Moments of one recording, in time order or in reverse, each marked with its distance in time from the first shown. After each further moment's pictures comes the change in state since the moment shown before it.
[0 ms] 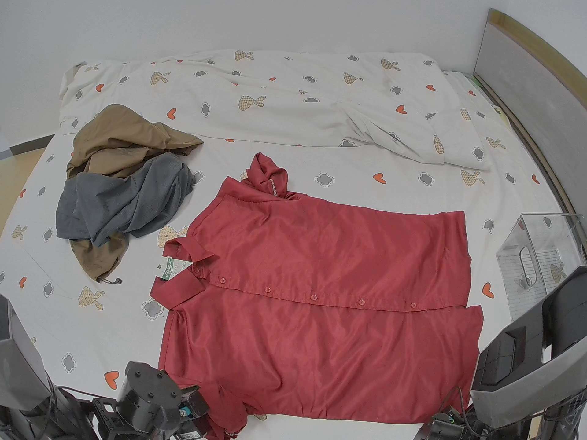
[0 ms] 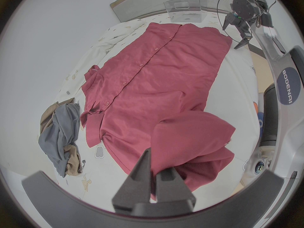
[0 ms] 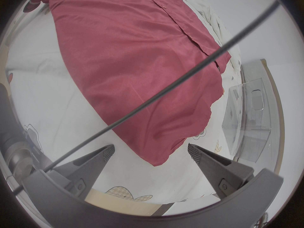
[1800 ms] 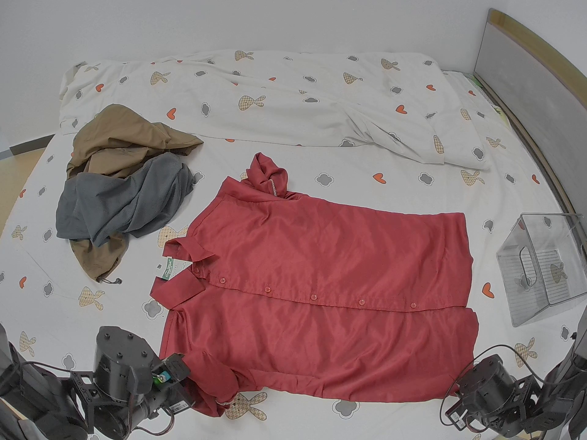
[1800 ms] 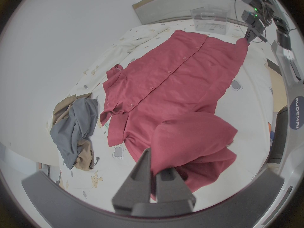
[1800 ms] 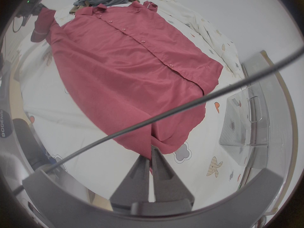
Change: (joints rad) left arm 0.114 -0.131 -0.086 0.088 0.000 -0.007; right arm -0.219 -0.423 0.000 0.022 0.183 -0.287
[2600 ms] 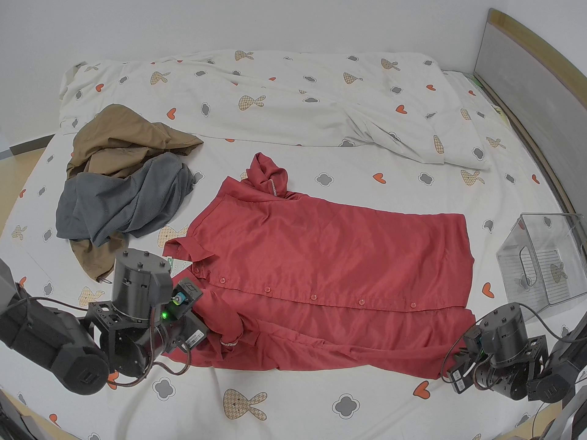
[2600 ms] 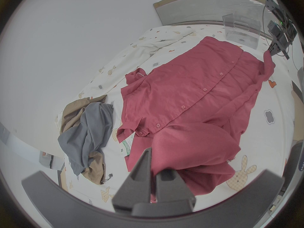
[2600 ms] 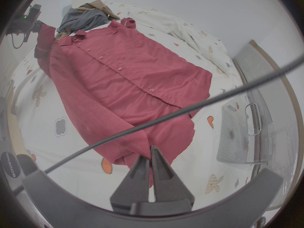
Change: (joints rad) left arm 0.132 0.071 -0.375 0.198 0.000 0.001; right arm -0.216 -0.080 -0.152 0.003 0.138 -0.104
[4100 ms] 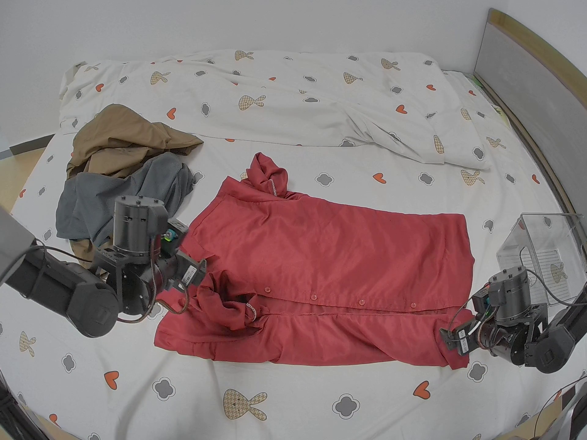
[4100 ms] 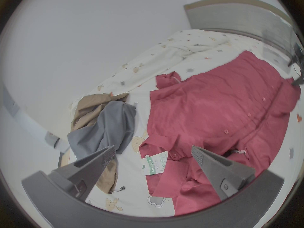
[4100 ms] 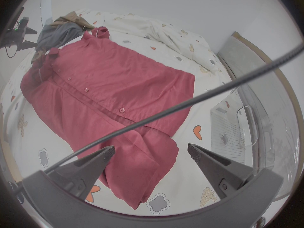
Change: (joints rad) left arm 0.152 0.116 -0.262 0.014 -0.005 -0.051; right arm -0.188 0.048 -0.151 -0.006 0.040 -0.027
